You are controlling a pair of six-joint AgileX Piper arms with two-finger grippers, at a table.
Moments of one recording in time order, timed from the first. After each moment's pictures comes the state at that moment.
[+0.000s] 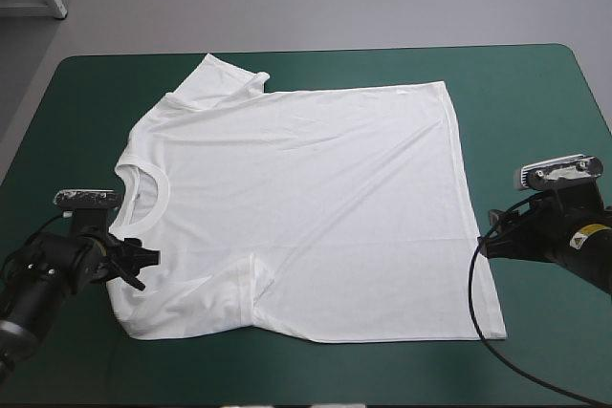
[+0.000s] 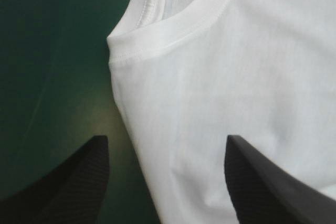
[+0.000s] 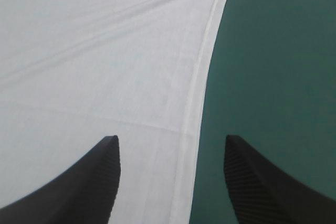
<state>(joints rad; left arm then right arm) -0.12 1.05 -0.70 0.28 0.83 -0.27 0.07 0.82 -0.95 0.17 0.92 -0.21</state>
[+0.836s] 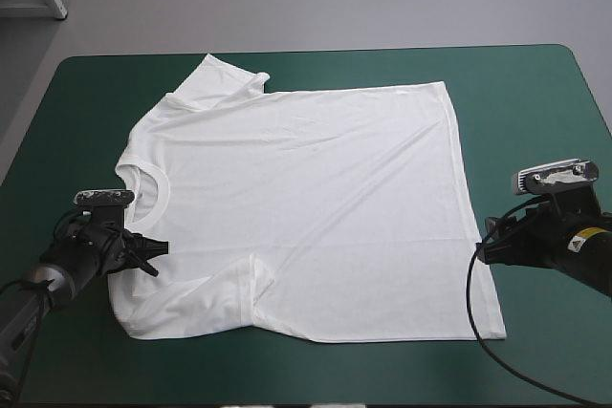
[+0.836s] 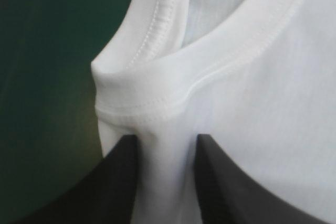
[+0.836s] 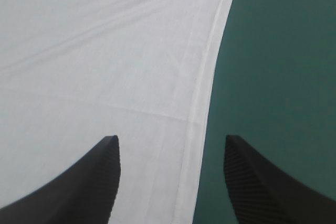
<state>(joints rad) -0.03 1.35 -0.61 0.39 0.53 -0.41 0.07 0.82 -0.95 0.18 0.96 -0.21</state>
